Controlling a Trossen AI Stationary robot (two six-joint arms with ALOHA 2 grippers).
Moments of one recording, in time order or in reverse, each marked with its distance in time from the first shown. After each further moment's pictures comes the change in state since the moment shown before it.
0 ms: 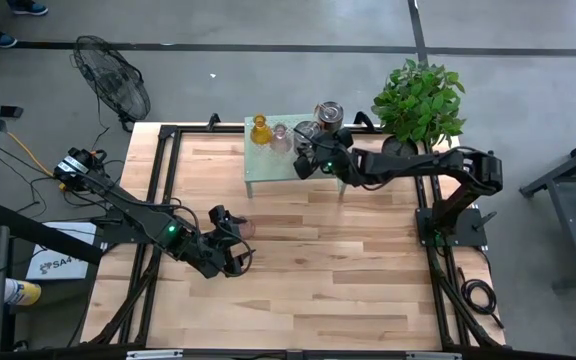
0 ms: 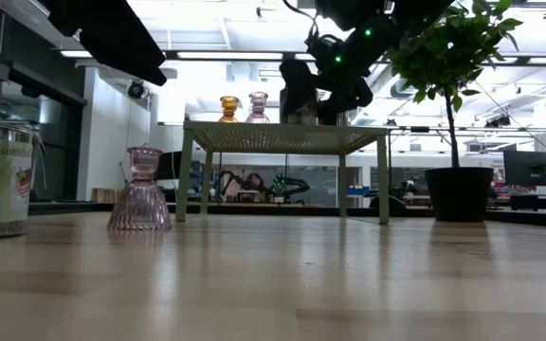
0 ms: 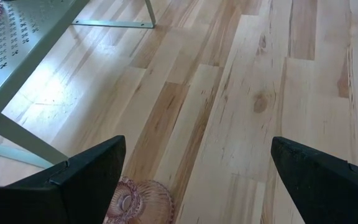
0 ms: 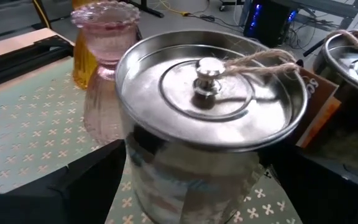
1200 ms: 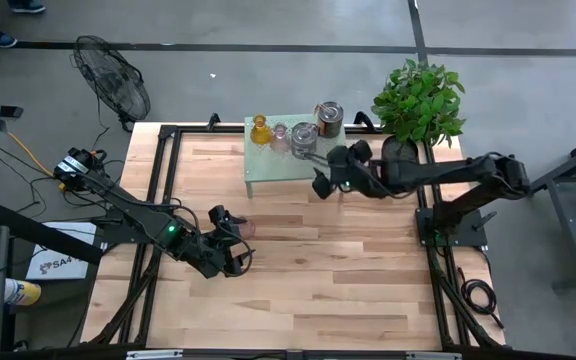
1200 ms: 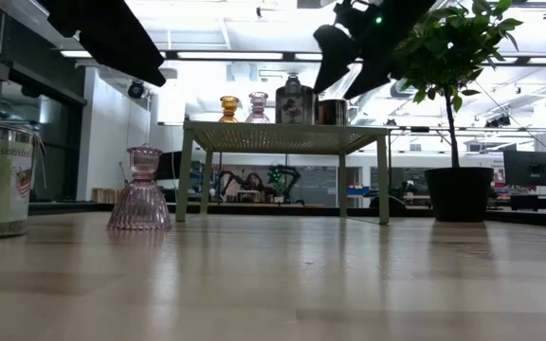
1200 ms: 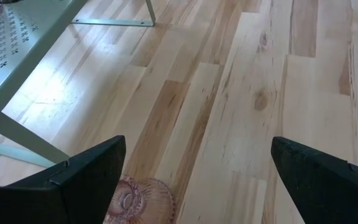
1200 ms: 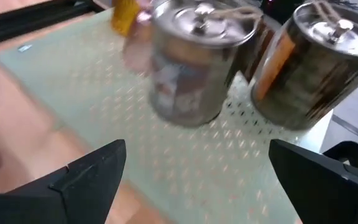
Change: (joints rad) left arm 0.000 0.000 0.000 -0.008 0.003 0.001; right arm 0.155 -0.199 0.000 -0.411 0.025 0.120
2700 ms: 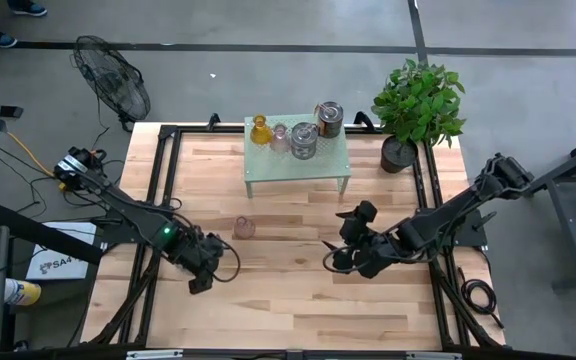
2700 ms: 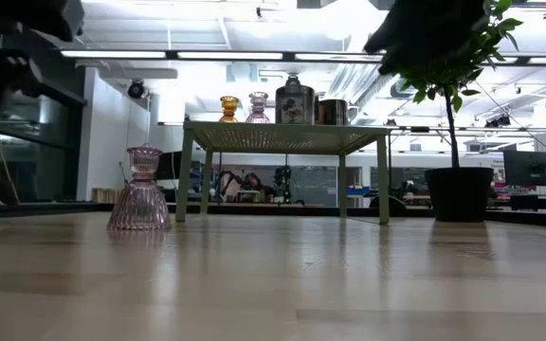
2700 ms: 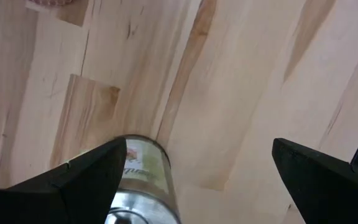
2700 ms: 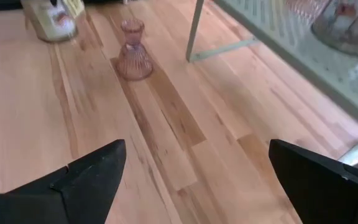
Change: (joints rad) left arm -0.041 -0.007 0.035 -0.449 0.708 -0.365; right arm 0.575 -0.008 -0.122 -0.042 0.140 0.214
